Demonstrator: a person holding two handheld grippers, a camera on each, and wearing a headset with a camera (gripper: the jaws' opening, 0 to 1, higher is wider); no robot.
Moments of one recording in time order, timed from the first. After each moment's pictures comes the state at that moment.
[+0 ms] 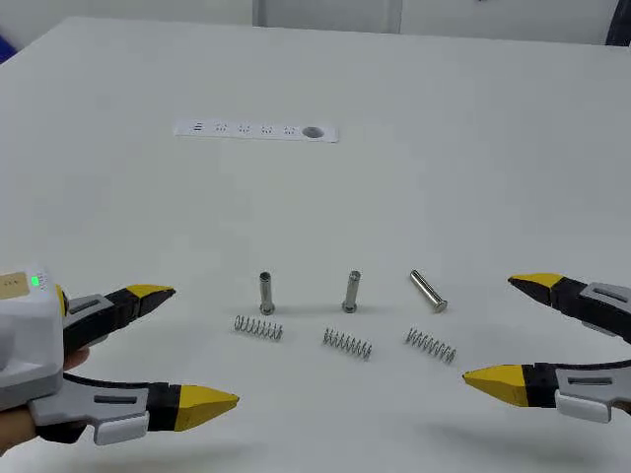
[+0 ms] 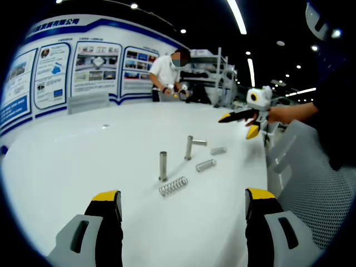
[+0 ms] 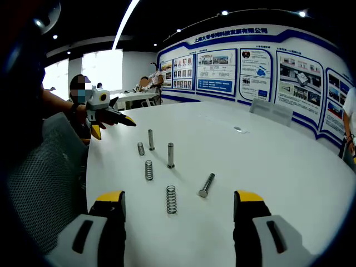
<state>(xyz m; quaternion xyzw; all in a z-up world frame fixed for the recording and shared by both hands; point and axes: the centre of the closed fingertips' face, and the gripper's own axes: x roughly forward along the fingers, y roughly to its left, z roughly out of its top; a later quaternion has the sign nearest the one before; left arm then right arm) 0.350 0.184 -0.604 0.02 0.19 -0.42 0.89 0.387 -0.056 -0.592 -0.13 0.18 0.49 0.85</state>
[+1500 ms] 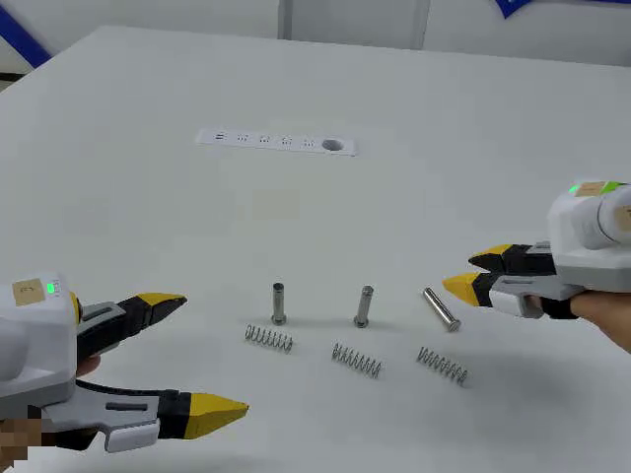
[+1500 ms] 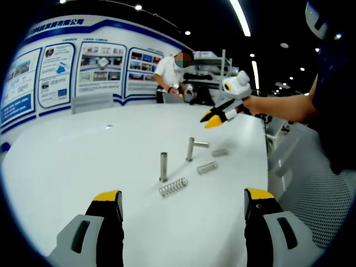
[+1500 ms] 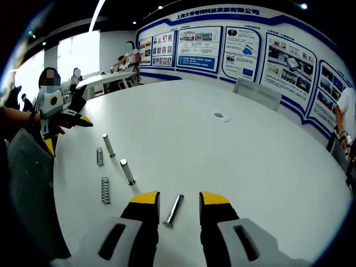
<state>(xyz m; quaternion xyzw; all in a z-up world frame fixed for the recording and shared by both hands) 0.348 0.183 -0.602 0.02 0.19 -0.41 0.89 0.476 -0.029 -0.593 -0.17 0.27 0.40 0.86</state>
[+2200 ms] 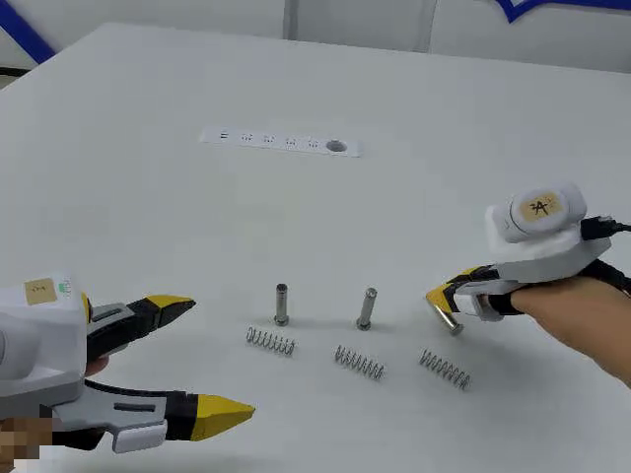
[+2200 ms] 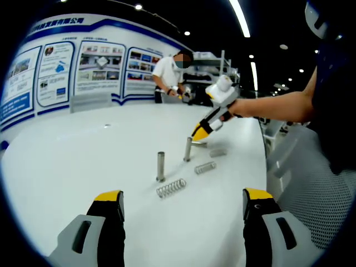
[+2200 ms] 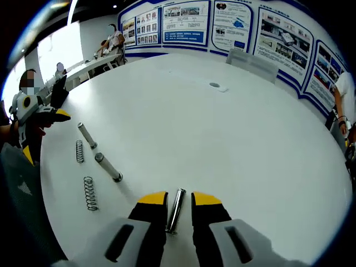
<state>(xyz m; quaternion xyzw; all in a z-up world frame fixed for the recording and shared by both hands) 0.348 0.179 -0.605 0.01 0.19 -0.41 0.89 0.492 -0.021 -0.644 -0.17 0.37 0.34 0.84</state>
